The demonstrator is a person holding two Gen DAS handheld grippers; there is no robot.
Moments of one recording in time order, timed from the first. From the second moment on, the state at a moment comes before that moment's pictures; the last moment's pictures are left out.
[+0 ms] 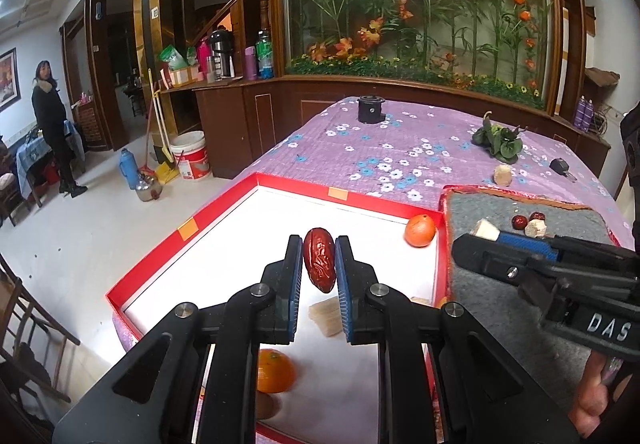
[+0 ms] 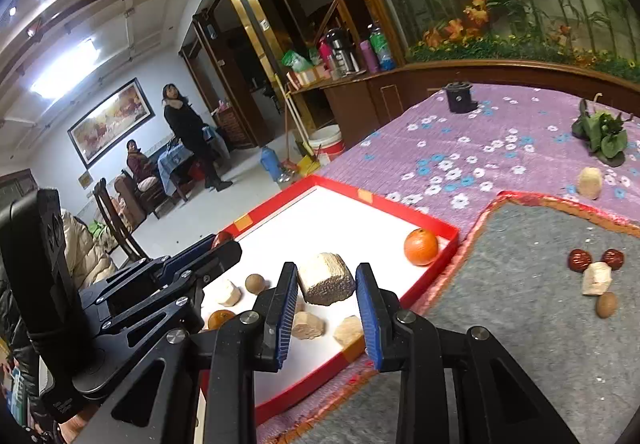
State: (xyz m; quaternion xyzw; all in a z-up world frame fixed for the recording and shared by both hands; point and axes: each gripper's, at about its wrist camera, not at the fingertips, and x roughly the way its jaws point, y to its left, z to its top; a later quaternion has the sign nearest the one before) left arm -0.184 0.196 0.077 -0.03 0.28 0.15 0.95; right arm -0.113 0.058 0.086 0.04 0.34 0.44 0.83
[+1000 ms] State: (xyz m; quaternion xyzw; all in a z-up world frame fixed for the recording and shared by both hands) left arm -0.171 0.224 0.044 -0.04 0.32 0.17 0.93; right arm -0.106 0.112 0.041 0.01 0.39 0.45 0.80
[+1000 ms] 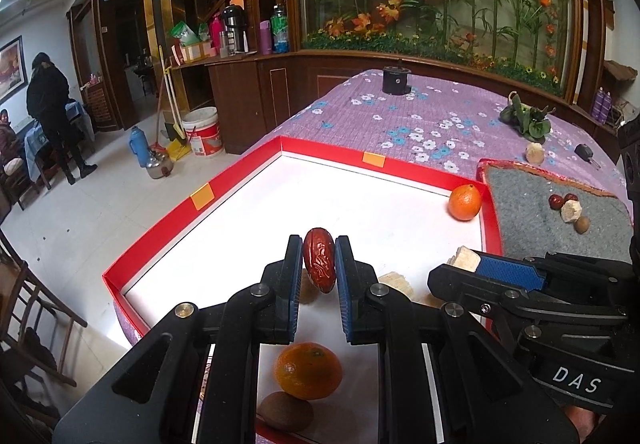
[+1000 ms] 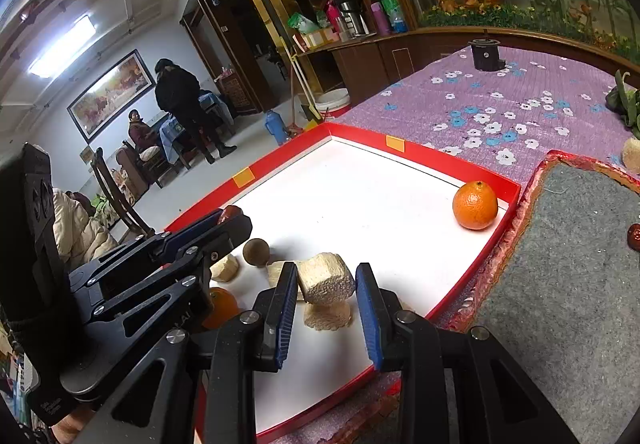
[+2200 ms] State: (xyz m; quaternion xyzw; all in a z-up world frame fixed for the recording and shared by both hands) left arm -0.153 0.164 0.049 0.00 0.34 0.14 0.93; right arm -0.021 -0.096 0.045 0.03 0.43 0.25 0.87
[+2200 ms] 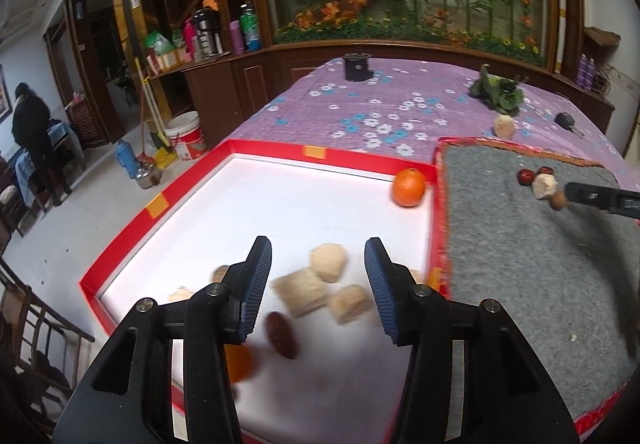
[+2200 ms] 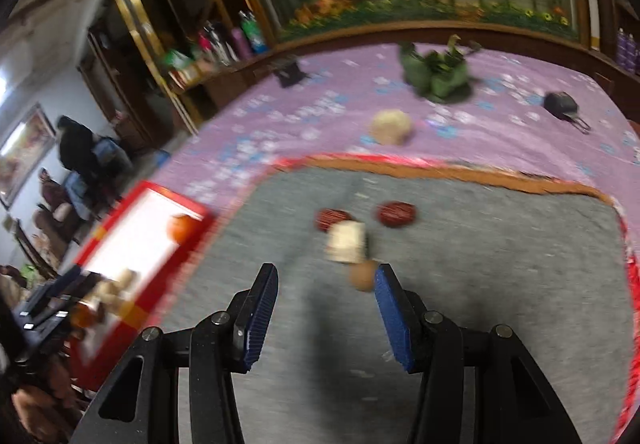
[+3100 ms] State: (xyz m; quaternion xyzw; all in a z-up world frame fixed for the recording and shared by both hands) left arm -0.030 -0.008 0.042 0.02 0.43 -0.03 0.90; right arm 0.023 -0.202 0.035 0.22 0.40 0.15 0.88
